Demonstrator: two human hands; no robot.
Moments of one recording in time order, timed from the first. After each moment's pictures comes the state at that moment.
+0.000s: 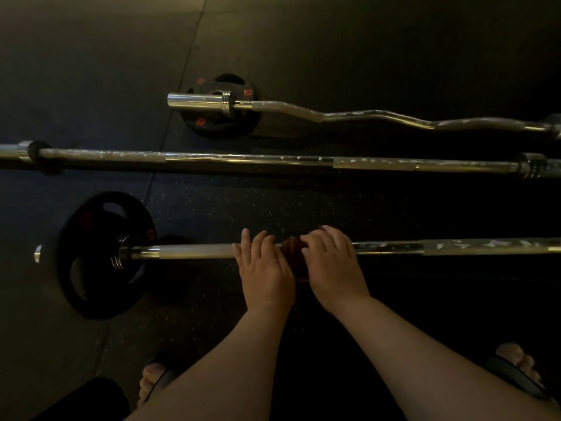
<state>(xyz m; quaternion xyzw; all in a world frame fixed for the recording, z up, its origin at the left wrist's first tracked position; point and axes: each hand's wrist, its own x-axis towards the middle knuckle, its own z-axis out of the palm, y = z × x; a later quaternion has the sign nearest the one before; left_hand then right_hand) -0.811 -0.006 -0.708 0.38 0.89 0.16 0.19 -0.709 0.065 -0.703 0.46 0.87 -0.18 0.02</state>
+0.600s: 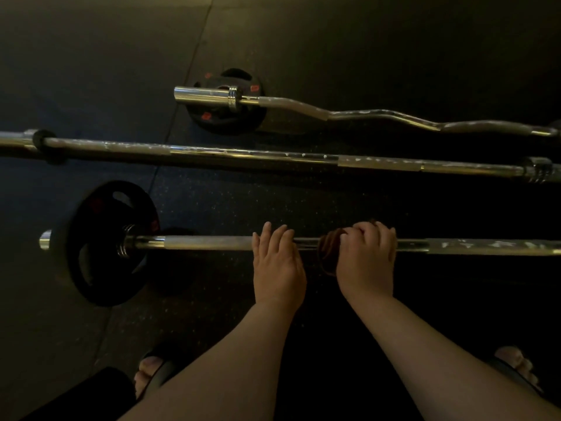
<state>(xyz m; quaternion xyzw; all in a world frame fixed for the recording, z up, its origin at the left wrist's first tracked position) -0.805 -0.005 -0.709 0.46 0.85 0.16 0.20 -0.685 0.079 -0.702 0.61 0.78 -0.11 0.02</state>
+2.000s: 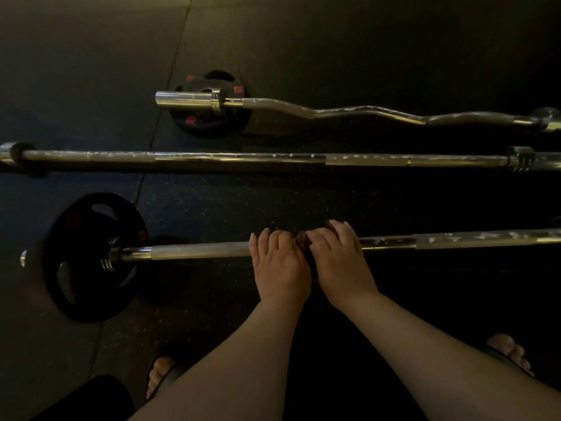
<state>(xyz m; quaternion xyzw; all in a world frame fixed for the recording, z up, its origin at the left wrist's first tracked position) -0.794 0.018 -0.702 0.45 0.86 0.10 0.20 -0.687 0.077 -0.713 0.41 0.90 -0.11 0.05</state>
